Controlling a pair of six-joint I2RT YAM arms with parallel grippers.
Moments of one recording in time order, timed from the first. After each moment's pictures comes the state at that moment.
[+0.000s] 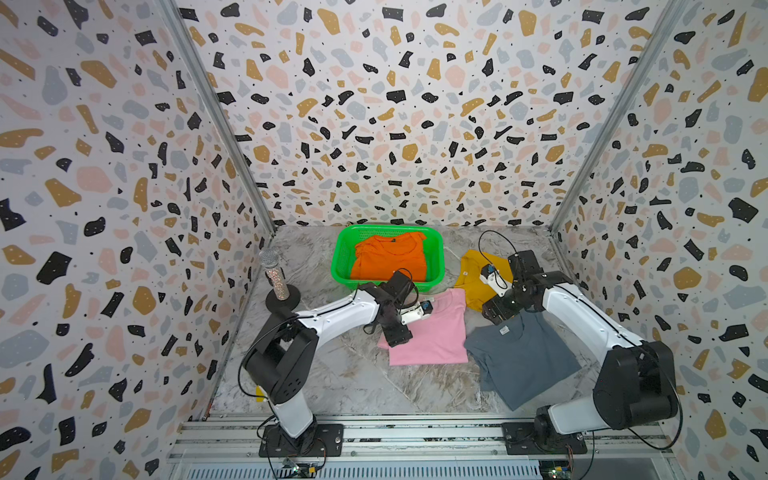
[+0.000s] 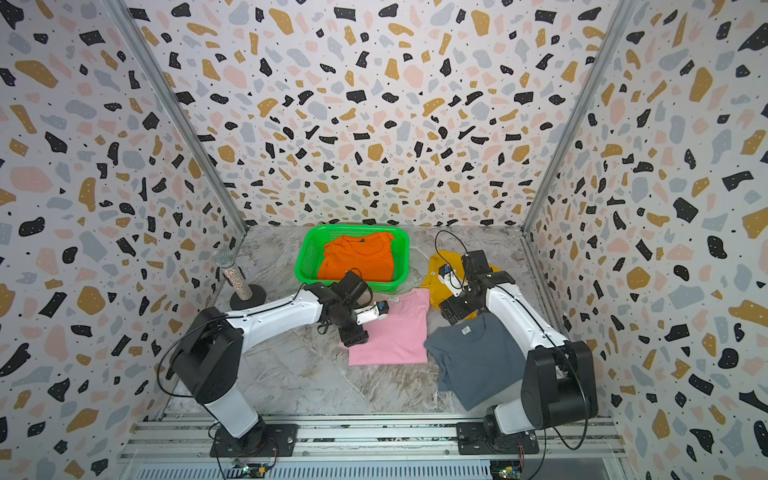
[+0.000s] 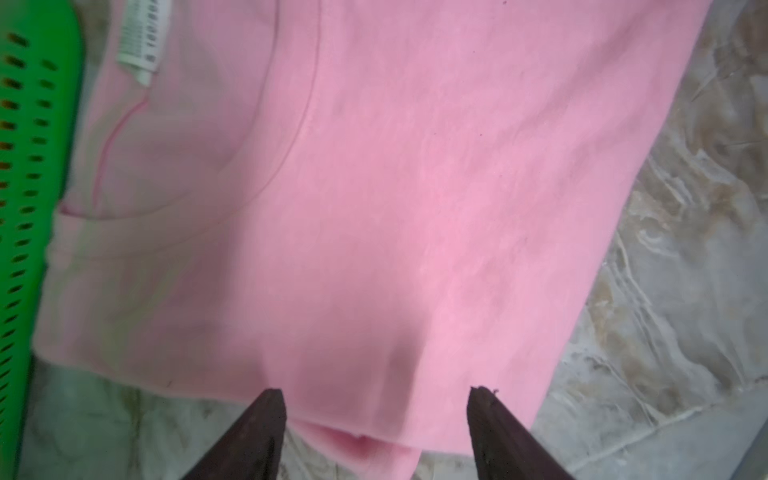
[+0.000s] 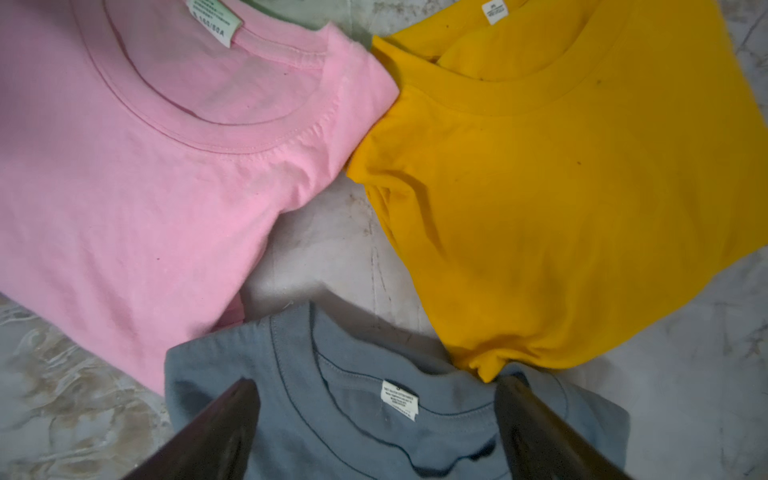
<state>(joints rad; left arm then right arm) -0.72 1.75 1.17 -0.69 0.14 0.56 0.21 1.44 1.08 -0.81 -0.16 -0.42</state>
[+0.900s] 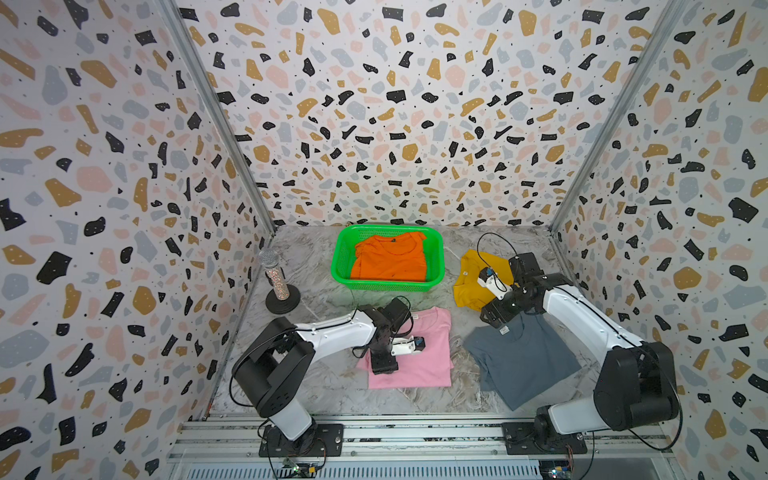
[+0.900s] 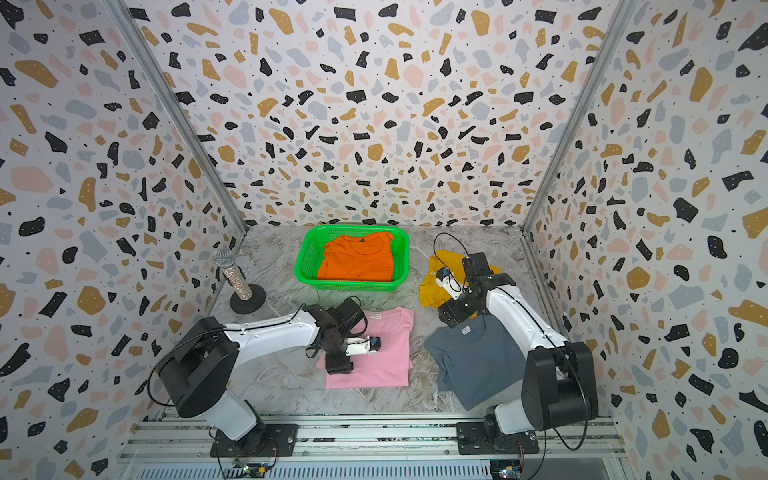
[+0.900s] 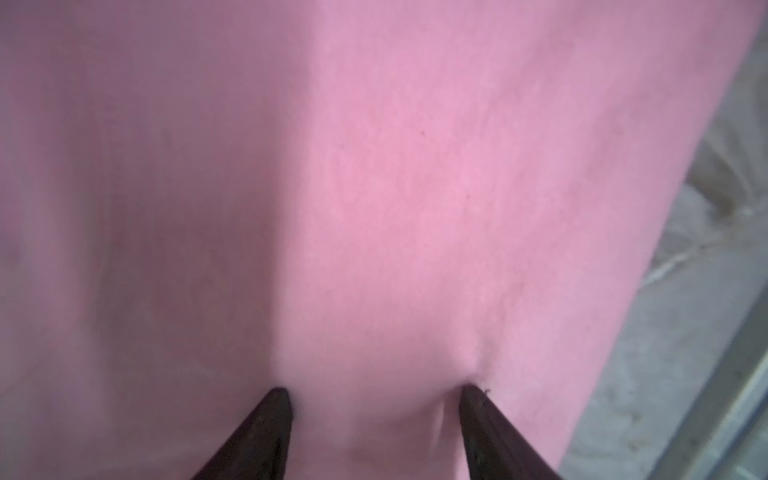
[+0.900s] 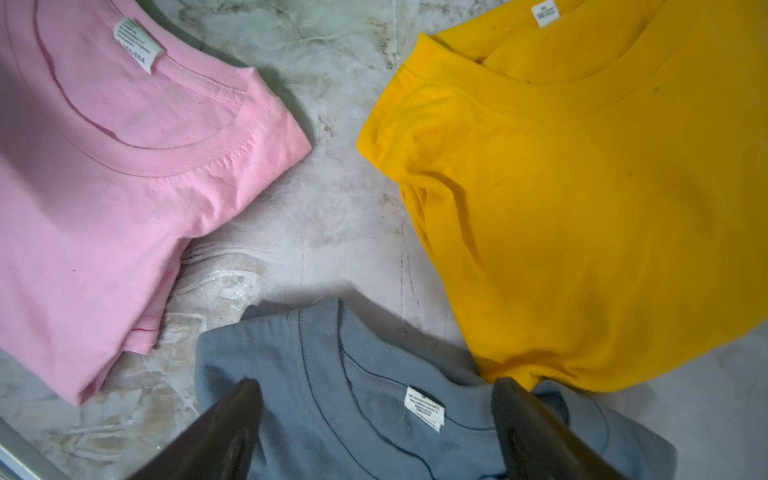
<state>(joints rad) -0.77 1.61 0.93 -0.79 0.15 0.65 0.21 1.44 1.06 -0.82 -0.26 -0.46</state>
